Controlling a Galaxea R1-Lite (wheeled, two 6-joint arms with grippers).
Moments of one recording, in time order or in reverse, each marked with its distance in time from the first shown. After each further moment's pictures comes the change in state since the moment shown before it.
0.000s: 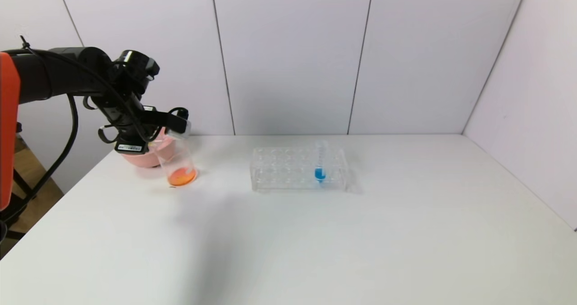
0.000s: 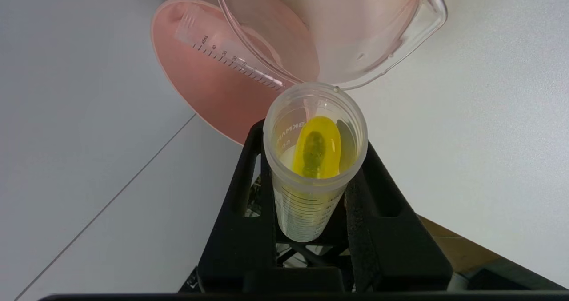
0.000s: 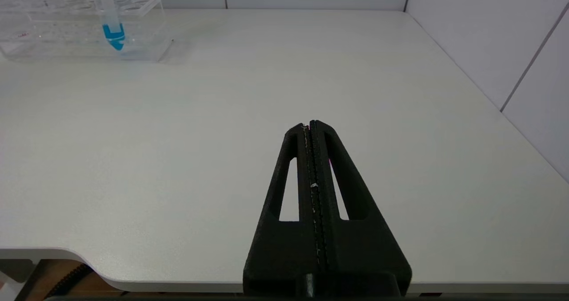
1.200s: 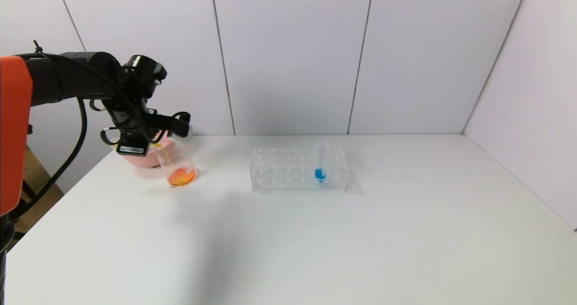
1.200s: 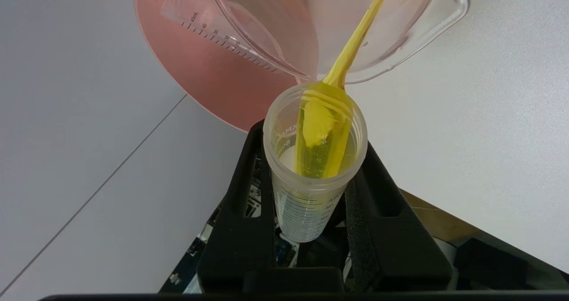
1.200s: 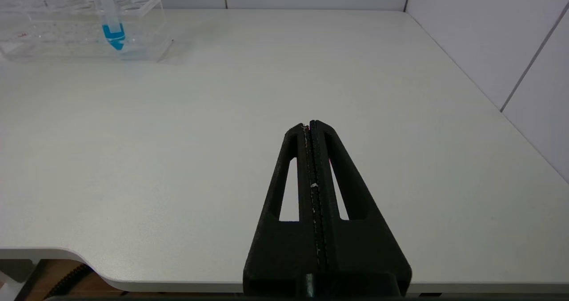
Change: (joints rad) left arm -0.018 0.020 0.000 -0.002 0.104 -0.027; right arm 0.000 0.000 0.000 0.000 0.000 0.000
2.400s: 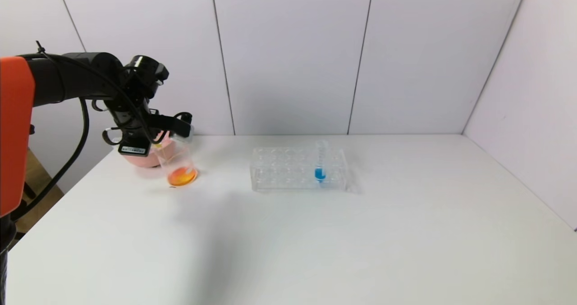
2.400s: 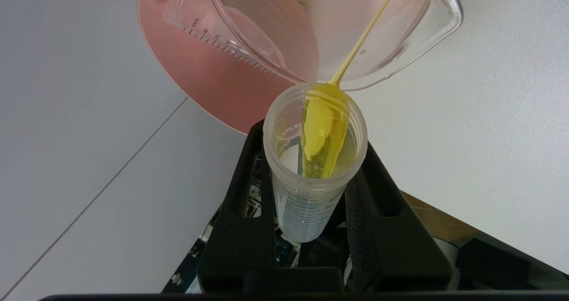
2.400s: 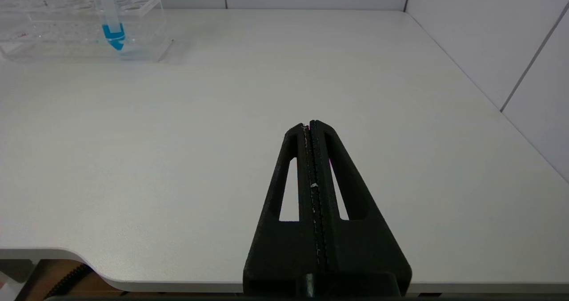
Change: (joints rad) left arm -0.009 0.002 0.000 -0.001 0.003 -0.001; right arm 0.000 0.000 0.000 0.000 0.000 0.000
